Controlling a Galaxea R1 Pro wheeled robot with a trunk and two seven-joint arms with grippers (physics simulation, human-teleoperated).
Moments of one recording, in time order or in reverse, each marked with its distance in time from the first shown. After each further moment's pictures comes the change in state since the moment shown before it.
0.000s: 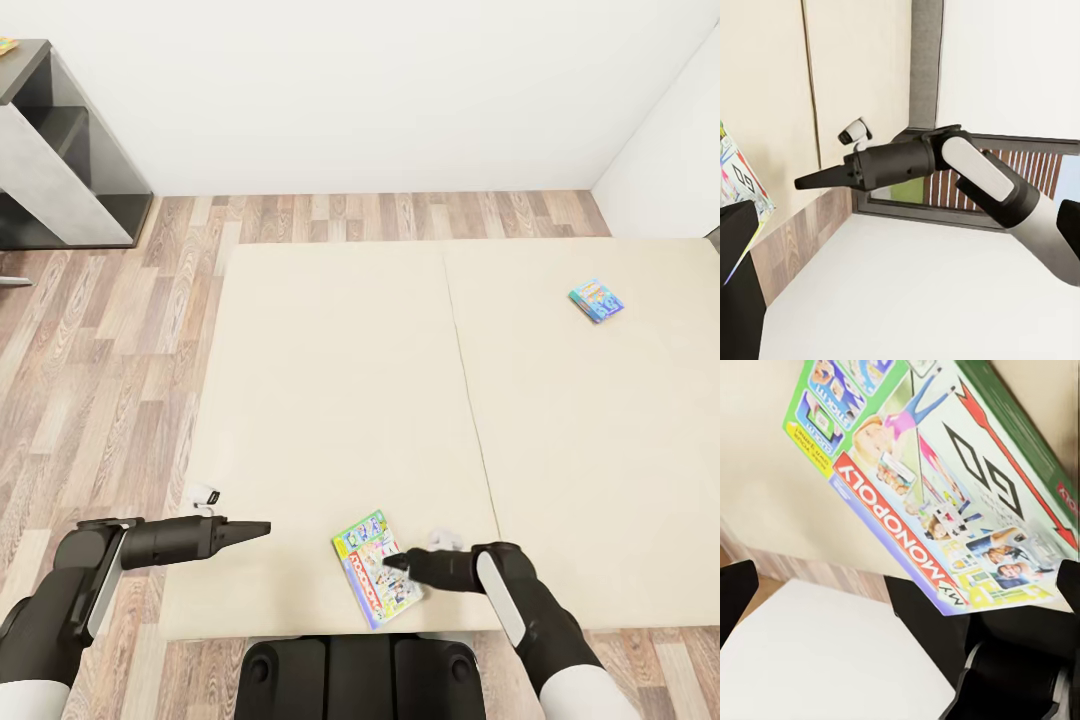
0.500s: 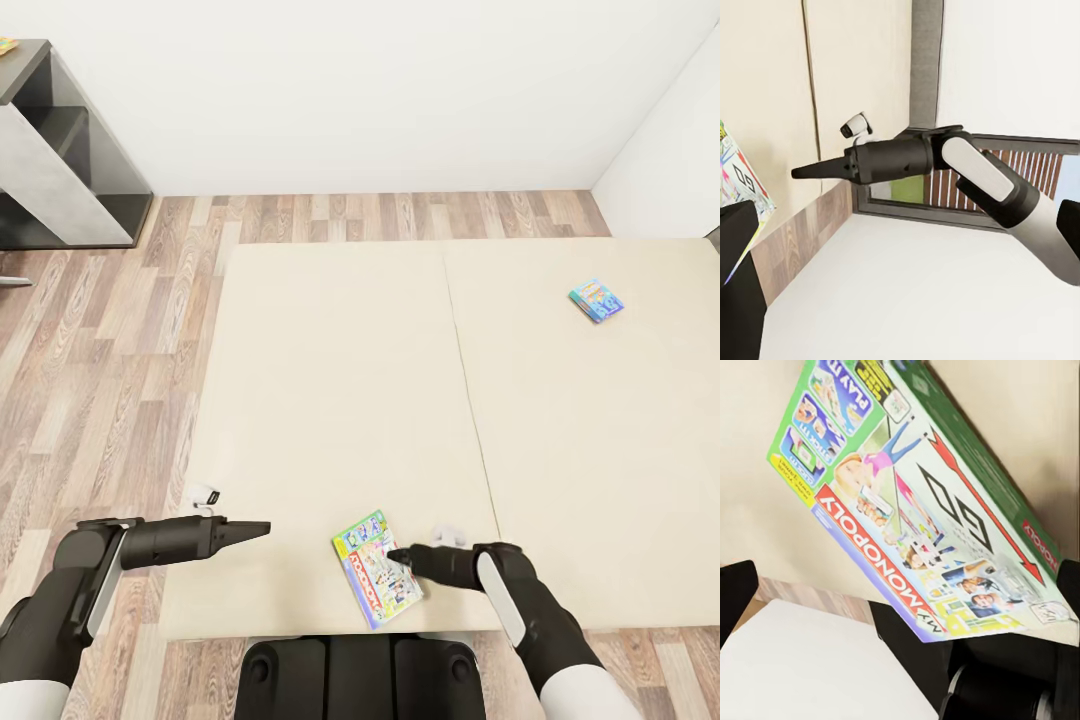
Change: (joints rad) left arm 0.000 0.001 0.000 0.000 0.000 0.000 0.000; right arm 0.000 -0.001 0.001 0.003 0.004 -0.073 -0.034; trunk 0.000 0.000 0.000
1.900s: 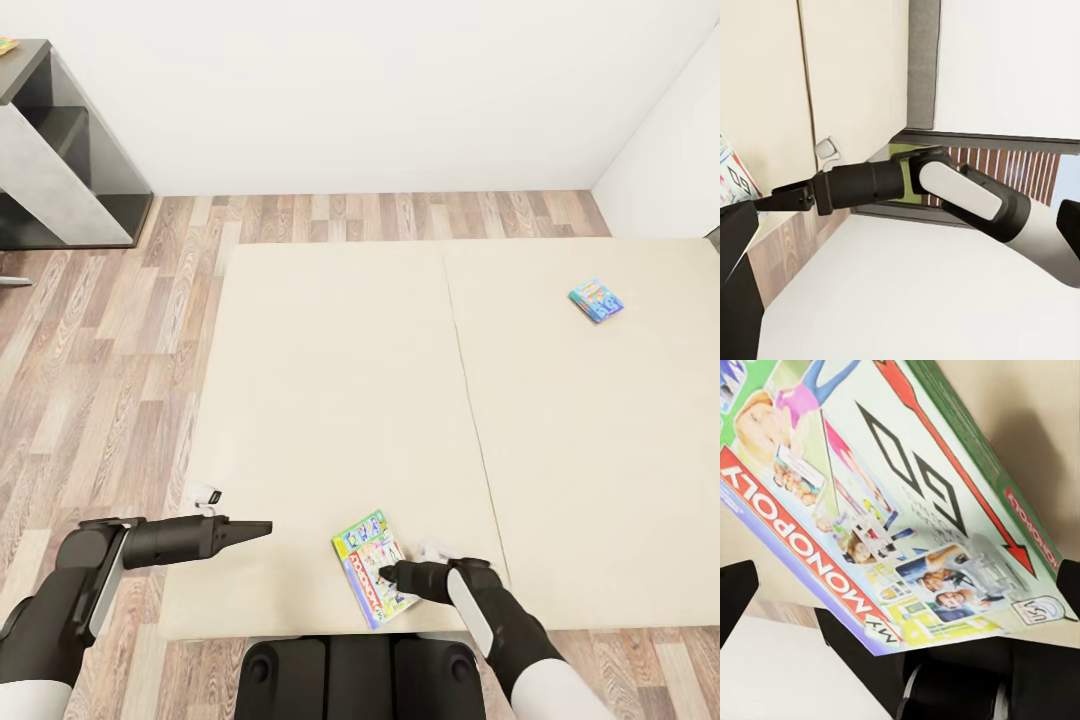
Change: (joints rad) left arm 0.000 -0.007 -0.003 -0.004 0.001 0.000 0.000; right arm -0.035 0.060 0.083 0.191 0.002 -0.180 -0.198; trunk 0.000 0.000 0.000
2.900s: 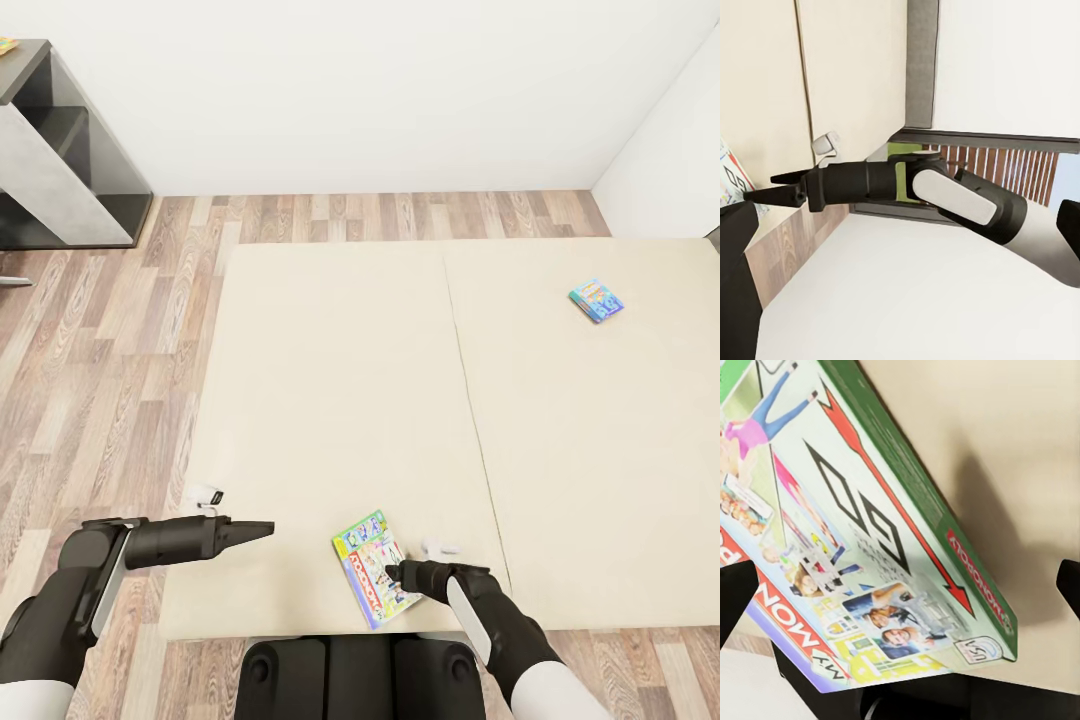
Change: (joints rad) left arm 0.000 -0.005 -0.004 0.000 -0.001 -0.001 0.000; right arm 0.000 0.000 0.002 0.041 0.089 -0.136 -0.016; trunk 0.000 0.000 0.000
